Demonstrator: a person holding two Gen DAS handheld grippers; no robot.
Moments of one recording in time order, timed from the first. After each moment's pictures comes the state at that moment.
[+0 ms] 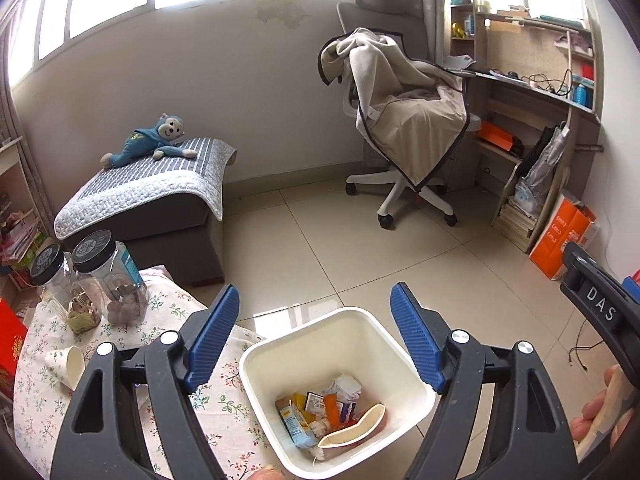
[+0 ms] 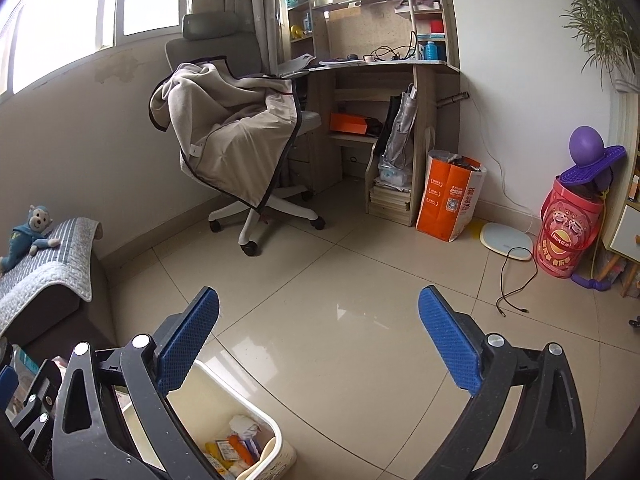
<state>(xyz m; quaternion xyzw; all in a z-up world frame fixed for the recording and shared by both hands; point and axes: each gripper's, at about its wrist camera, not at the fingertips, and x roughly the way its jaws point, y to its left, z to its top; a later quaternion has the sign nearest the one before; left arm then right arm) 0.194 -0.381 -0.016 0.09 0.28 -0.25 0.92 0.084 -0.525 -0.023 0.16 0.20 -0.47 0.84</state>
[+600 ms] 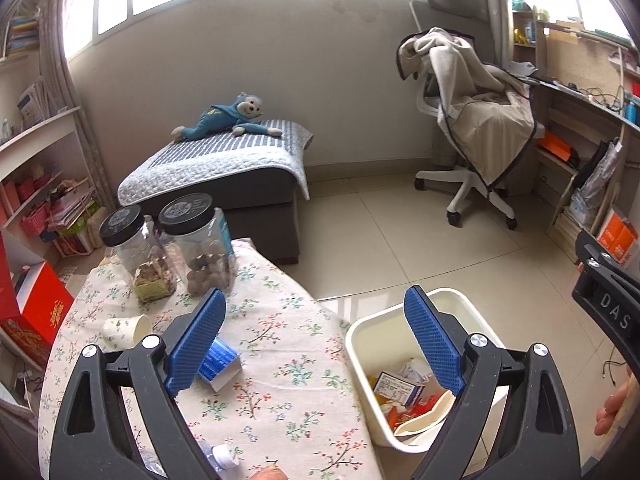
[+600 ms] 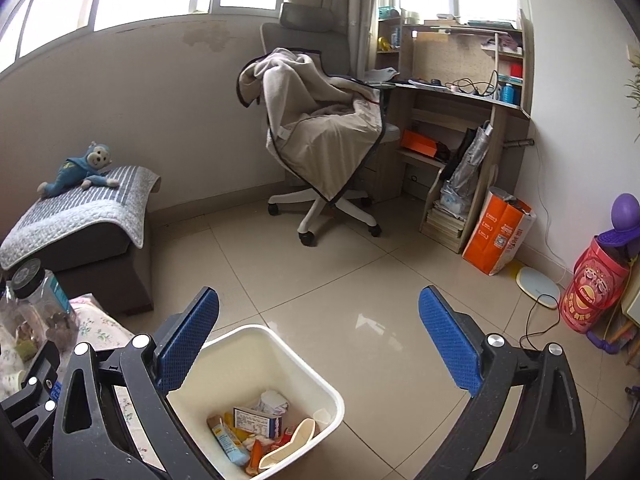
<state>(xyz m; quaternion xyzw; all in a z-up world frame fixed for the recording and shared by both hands) 0.218 -0.272 -0.027 0.08 0.30 -0.14 0.94 0.141 -0.424 -0.018 0.07 0.24 -0.37 0.89</state>
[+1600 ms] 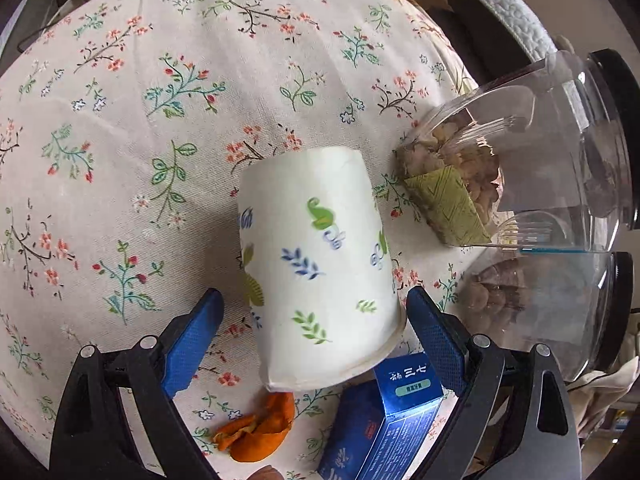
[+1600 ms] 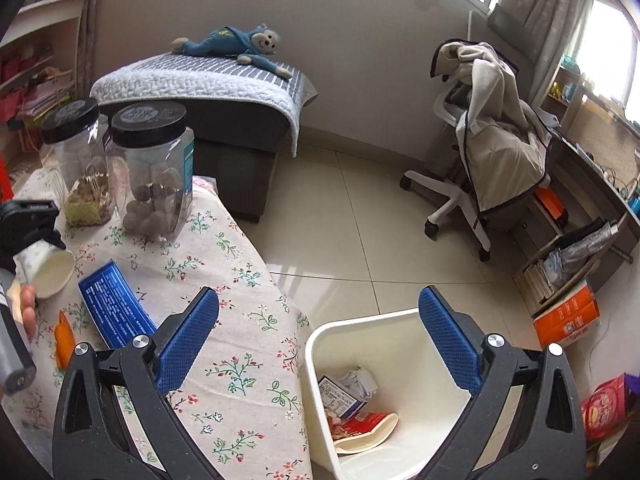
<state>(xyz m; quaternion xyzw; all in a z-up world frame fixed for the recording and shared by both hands) 0.414 0.020 -0.219 -0.41 0.56 0.17 0.70 0.287 -0.266 -0.091 -0.13 0.37 -0.18 0.90</state>
